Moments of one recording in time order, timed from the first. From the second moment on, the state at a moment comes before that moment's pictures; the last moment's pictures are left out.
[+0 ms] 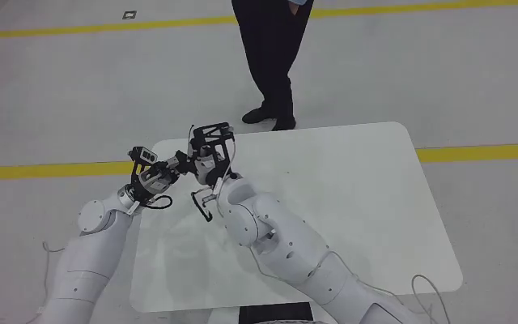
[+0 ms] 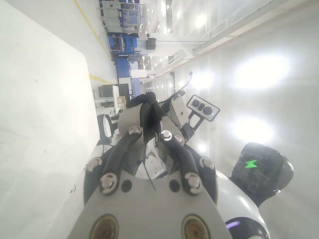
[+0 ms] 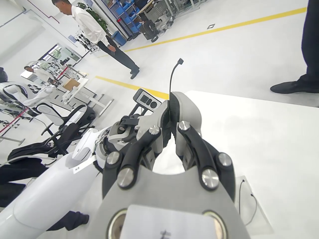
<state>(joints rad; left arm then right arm) 1.34 -0.99 -1.40 -1.27 -0.88 -0.34 -1.09 -1.15 -1.71 0.75 -1.55 -1.02 0.33 0.31</state>
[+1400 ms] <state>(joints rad) 1.34 -0.99 -1.40 -1.27 -0.88 -0.34 -1.09 -1.19 -1.74 0.78 -1.53 -1.00 0.32 0.28</state>
